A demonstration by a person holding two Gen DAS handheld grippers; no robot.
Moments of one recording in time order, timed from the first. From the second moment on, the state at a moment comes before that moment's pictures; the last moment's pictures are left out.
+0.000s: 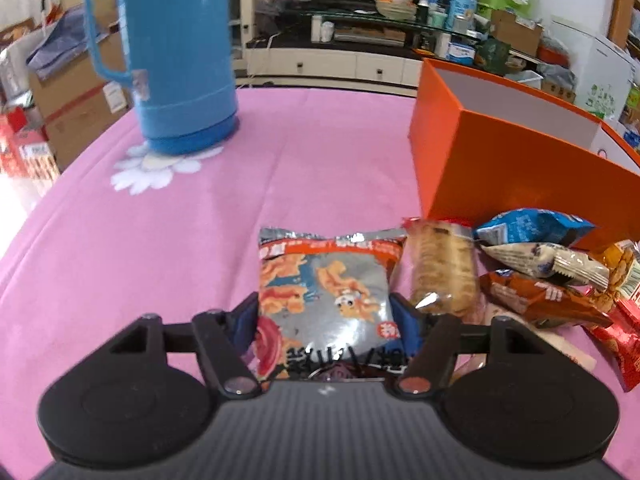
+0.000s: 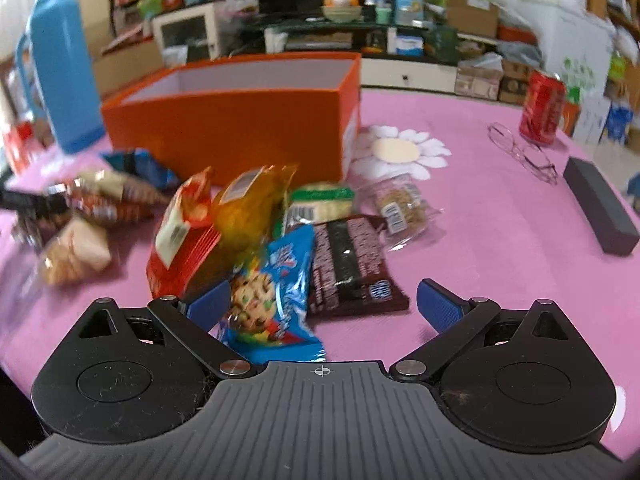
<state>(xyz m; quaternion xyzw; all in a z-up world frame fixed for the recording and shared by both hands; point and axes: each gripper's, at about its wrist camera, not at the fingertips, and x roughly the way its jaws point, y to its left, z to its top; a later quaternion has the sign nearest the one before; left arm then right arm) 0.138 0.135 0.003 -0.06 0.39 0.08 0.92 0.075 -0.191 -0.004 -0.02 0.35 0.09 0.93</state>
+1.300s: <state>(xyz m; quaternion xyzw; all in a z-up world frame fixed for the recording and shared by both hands) 0.123 0.150 0.011 -0.13 0.38 0.06 0.91 0.043 -0.145 -0.011 -0.05 0.33 0.11 0.93</state>
